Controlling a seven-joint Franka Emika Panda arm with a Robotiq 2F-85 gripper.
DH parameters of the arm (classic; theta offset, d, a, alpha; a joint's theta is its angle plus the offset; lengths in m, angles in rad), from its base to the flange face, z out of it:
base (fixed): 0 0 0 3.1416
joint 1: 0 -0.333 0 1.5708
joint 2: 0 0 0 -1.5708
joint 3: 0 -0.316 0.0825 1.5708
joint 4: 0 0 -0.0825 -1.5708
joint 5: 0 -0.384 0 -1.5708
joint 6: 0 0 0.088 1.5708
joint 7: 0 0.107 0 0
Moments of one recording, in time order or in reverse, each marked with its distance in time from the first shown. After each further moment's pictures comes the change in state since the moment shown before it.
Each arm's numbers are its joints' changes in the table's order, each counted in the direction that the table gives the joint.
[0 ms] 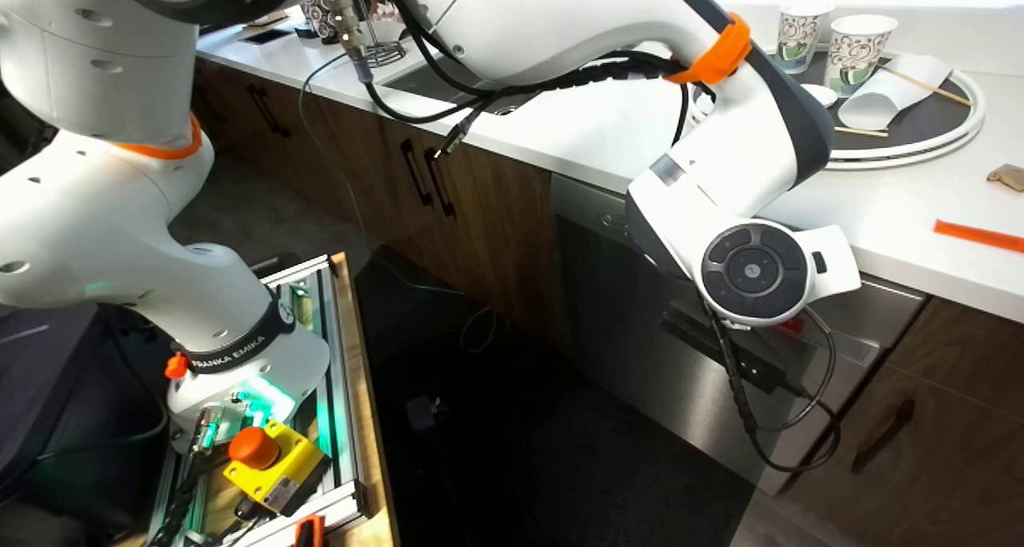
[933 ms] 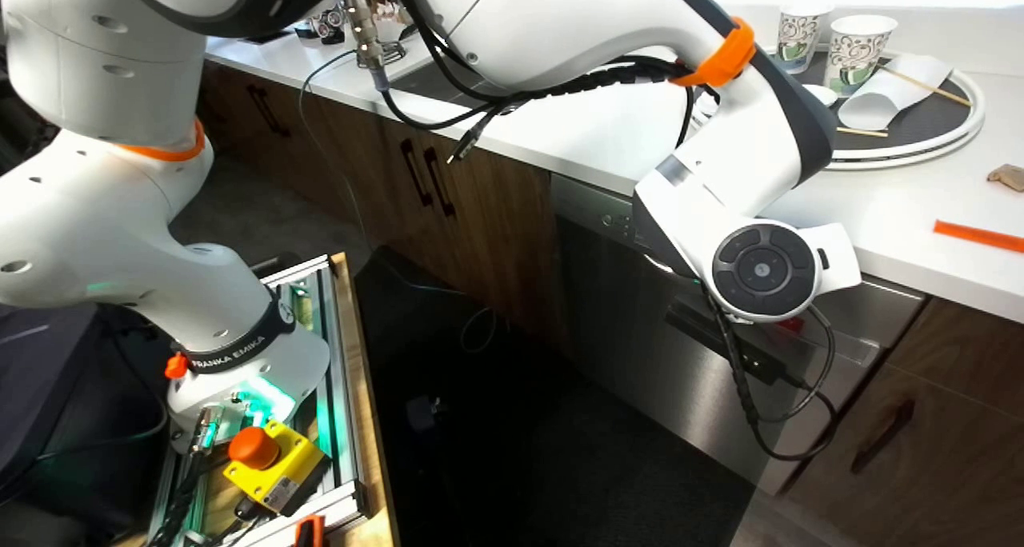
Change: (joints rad) arm -0.010 0.031 -0.003 -0.040 0.000 -0.025 0.030
